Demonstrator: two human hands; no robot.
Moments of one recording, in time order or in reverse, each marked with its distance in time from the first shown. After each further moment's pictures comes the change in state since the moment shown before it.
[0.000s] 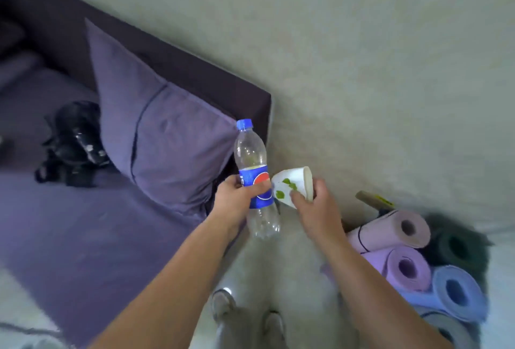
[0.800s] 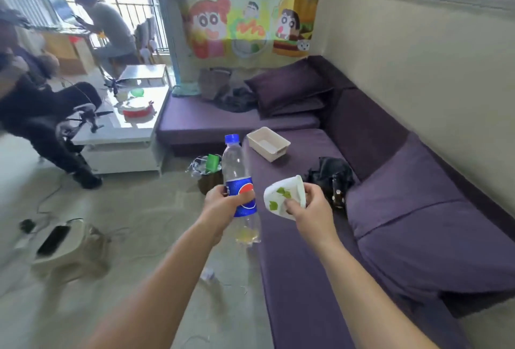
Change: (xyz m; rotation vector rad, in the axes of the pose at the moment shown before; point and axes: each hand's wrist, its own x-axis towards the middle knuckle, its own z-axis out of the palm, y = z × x) left_hand -0.395 -0.031 -0.649 -0.349 0.762 0.313; right_hand -0.474 -0.333 0.401 0.111 -0.737 -0.575
